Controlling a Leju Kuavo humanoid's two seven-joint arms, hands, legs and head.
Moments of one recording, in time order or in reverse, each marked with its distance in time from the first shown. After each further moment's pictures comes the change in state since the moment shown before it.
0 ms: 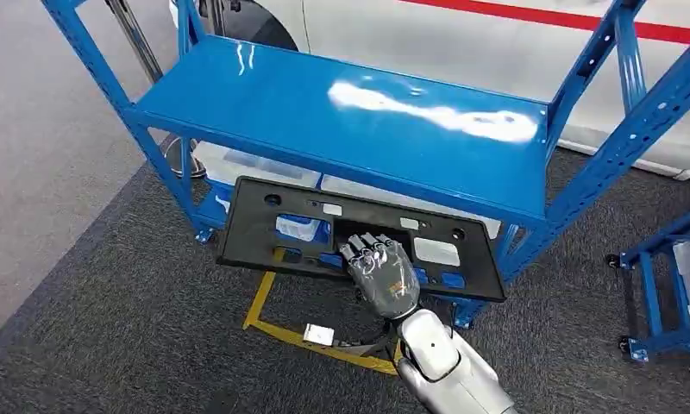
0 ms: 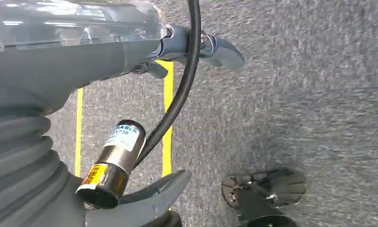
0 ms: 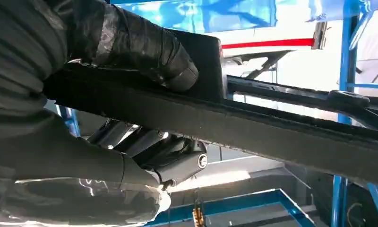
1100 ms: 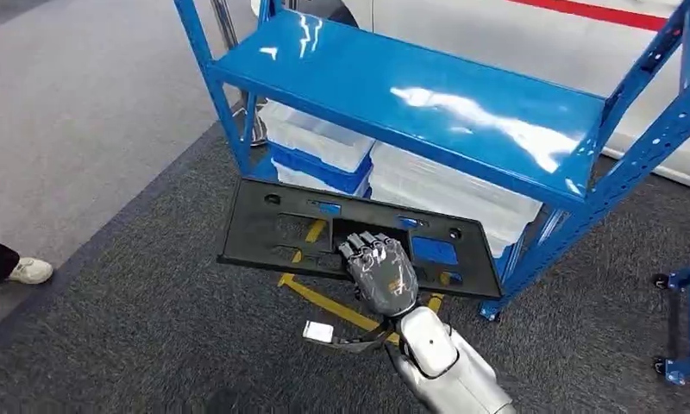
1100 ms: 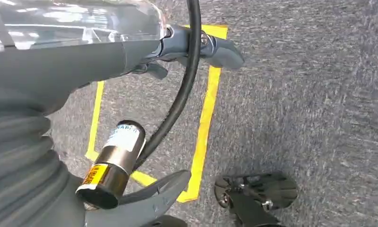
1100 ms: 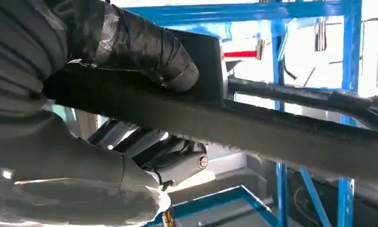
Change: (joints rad) left arm 0.009 0.006 0.000 -0.002 0.000 -0.008 -0.008; right arm -0.004 0.009 -0.002 0.031 -0.023 0.000 -0.008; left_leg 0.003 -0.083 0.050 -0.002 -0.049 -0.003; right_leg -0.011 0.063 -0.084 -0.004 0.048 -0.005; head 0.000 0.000
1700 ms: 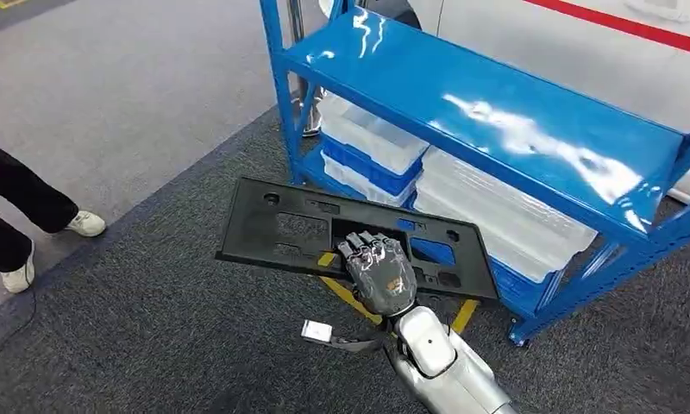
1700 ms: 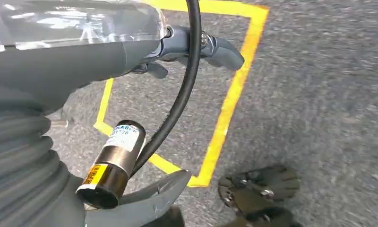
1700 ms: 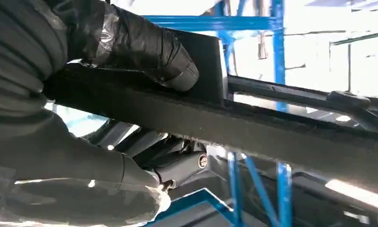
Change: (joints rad) left arm 0.007 0.003 0.000 0.000 -0.005 0.001 0.001; right arm -0.008 0.008 0.000 0.003 -0.003 0.000 0.001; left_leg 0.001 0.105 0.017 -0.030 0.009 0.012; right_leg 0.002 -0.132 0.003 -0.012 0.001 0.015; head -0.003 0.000
